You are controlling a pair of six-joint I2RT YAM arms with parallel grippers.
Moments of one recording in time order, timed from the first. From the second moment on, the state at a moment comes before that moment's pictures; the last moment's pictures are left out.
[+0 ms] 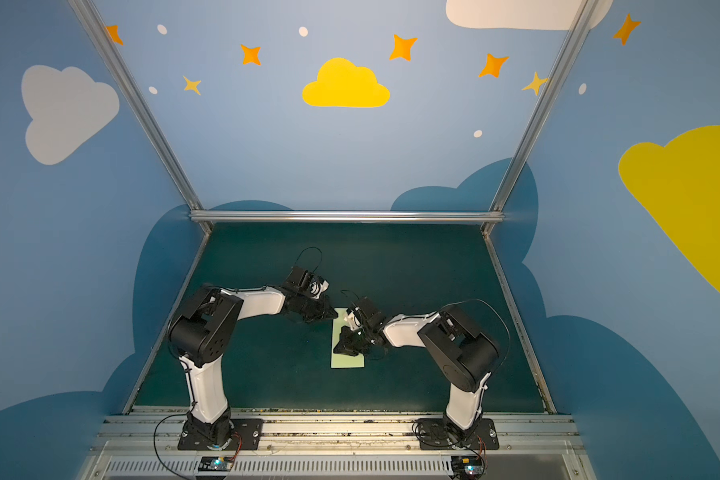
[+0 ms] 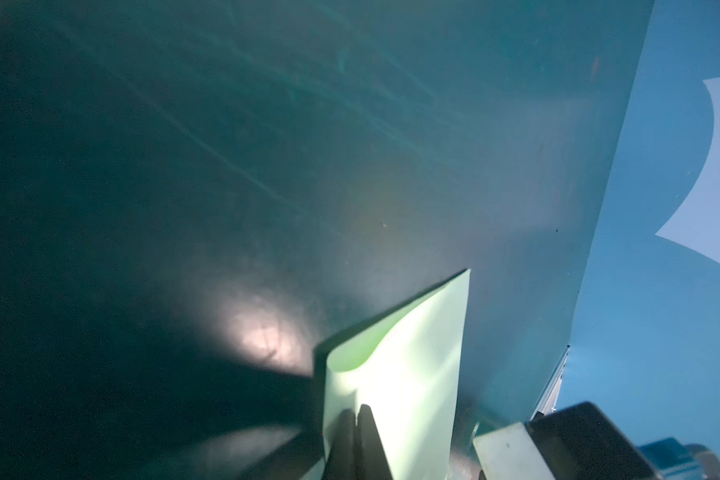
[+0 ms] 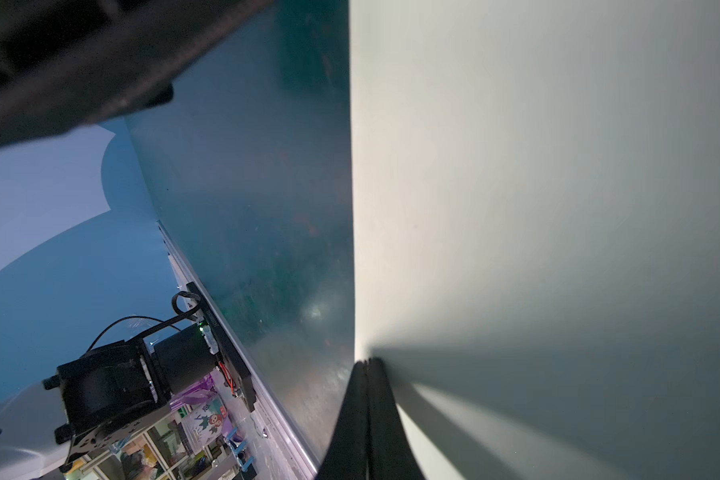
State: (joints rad) left arm -0.43 1.96 1.07 -0.15 0.58 -0.62; right arm 0.81 1.80 0.81 -0.01 -0.56 0.86
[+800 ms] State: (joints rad) left arm -0.32 1.94 1.24 -0.38 0.46 -0.51; right arm 0.81 1.80 0.89 -0.15 -0.57 0.80
